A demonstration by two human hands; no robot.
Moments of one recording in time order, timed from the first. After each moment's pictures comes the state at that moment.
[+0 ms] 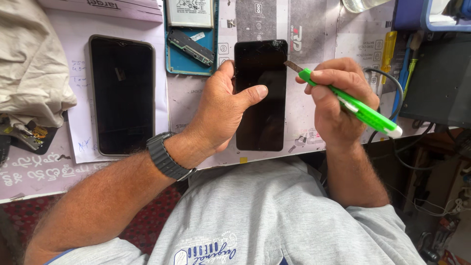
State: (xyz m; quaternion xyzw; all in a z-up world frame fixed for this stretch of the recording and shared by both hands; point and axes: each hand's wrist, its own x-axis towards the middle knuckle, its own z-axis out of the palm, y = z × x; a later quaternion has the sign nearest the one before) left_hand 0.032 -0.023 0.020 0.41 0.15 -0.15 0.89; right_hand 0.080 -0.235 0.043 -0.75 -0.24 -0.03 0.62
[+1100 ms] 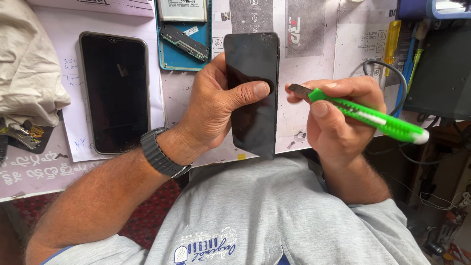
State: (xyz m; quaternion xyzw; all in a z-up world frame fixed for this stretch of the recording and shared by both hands) left_hand 0.028 -0.018 0.014 0.31 0.07 -0.13 0.94; right_hand 0.051 -0.229 0.056 -0.60 -0.19 0.03 0.78
